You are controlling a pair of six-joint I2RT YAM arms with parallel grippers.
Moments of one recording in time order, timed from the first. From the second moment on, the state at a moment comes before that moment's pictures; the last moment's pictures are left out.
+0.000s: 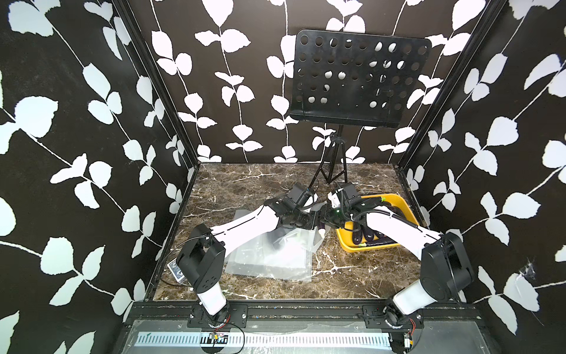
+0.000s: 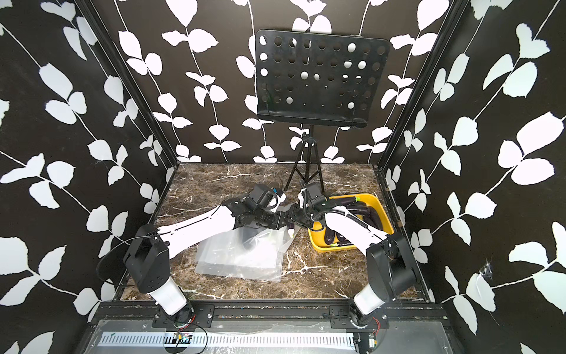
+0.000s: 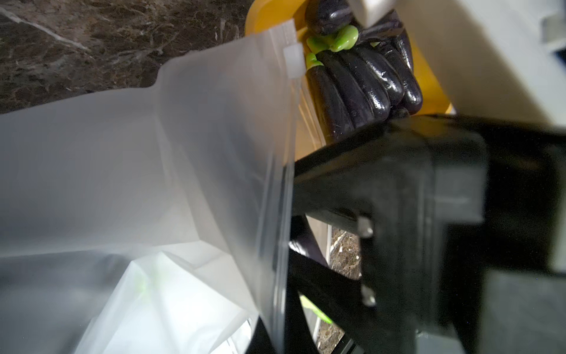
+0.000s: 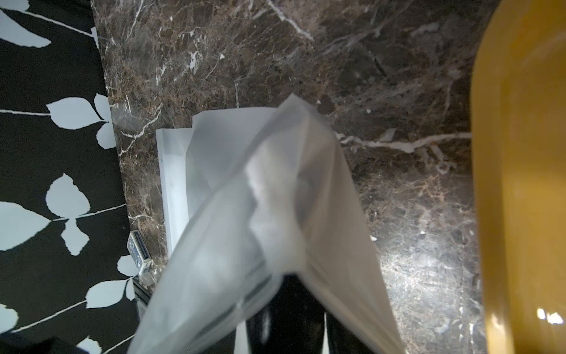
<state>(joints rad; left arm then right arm) -0.82 1.68 1.32 -0.51 0.30 -0.48 0.52 1.55 1.11 -0.51 -0.35 0.76</state>
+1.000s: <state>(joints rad) -0.77 1.69 1.31 -0.49 0.29 -0.51 0.51 1.52 1.06 -0.53 -0.23 0.61</state>
